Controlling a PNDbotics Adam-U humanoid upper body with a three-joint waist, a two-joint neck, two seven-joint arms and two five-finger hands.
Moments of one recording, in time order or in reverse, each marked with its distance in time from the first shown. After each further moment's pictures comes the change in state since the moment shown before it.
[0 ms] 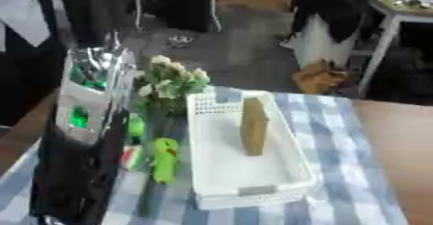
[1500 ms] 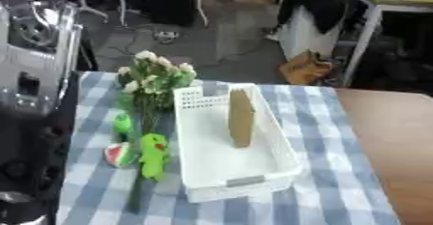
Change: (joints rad) left arm -0.094 0.261 0.034 0.073 -0.340 0.129 0.001; right arm 0.004 -0.008 0.003 0.000 0.002 0.040 -0.012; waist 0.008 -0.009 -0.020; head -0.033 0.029
